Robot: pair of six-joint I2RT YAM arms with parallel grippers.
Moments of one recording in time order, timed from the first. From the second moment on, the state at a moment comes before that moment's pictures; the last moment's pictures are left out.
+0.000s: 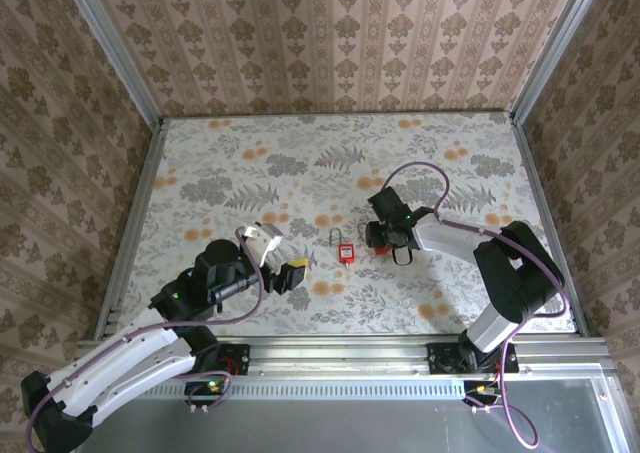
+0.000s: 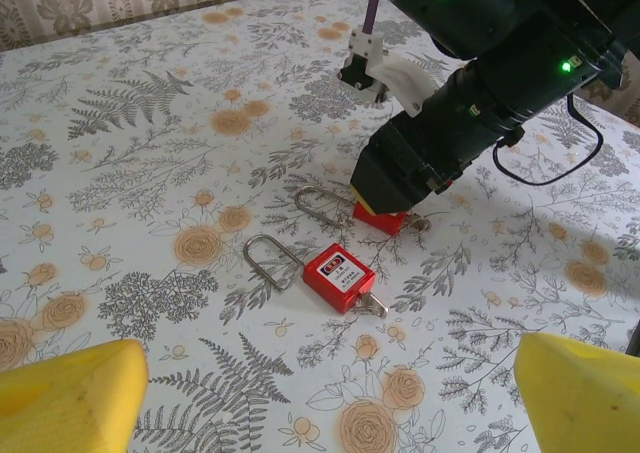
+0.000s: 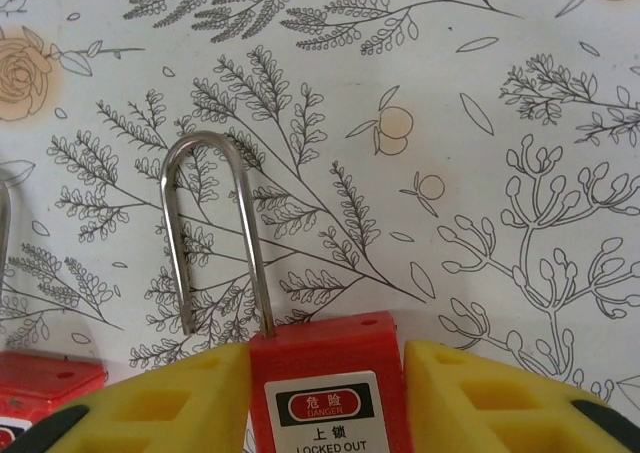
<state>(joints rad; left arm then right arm) -0.87 0.58 0.48 -0.26 0.06 -0.14 0.53 1.63 0.88 -0.36 0.11 0.50</state>
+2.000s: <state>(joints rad) -0.02 1.56 0.39 0.86 -0.06 0.11 0.05 1.53 0.39 0.85 0.23 0.06</state>
